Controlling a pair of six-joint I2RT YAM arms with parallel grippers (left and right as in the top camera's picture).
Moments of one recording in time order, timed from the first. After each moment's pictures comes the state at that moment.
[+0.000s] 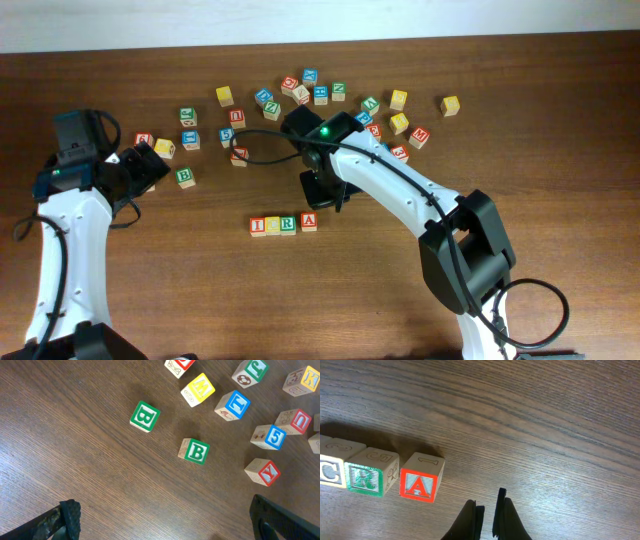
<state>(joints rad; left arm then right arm) 0.27 1.52 1.24 -0.85 0.00 -0.43 0.65 2.12 1.78 -1.20 0.01 0.40</state>
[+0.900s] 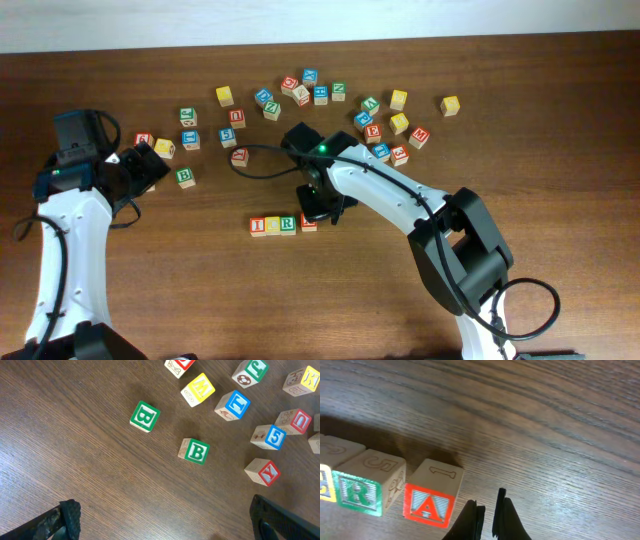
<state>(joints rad) 0.27 1.52 1.24 -0.85 0.00 -0.43 0.67 2.12 1.63 -1.03 -0.08 0.40</state>
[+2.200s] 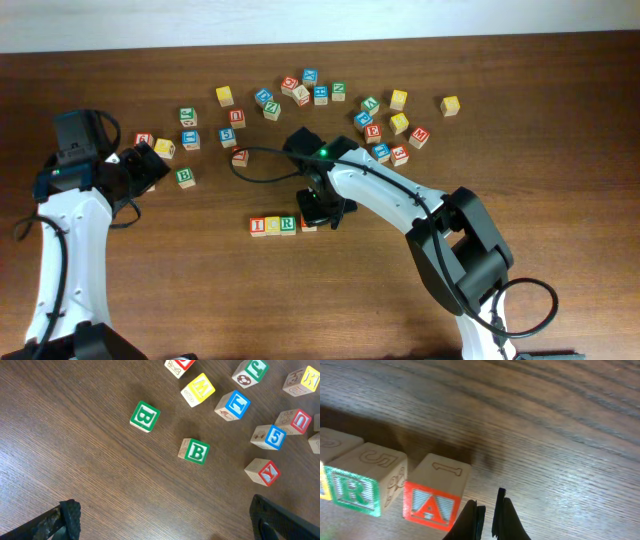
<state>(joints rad) 0.27 1.52 1.24 -0.85 0.00 -0.43 0.67 2.12 1.59 -0.99 -0.13 0.41</state>
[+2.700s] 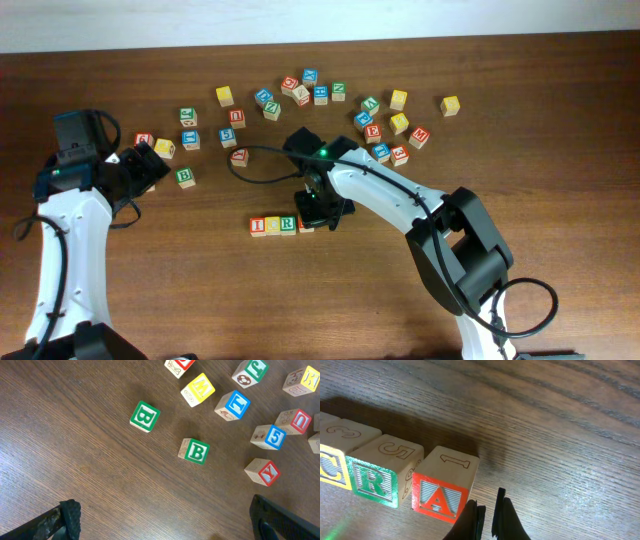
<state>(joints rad) 0.27 1.52 1.24 -0.85 0.00 -0.43 0.67 2.12 1.59 -0.99 -0.19 0.41</state>
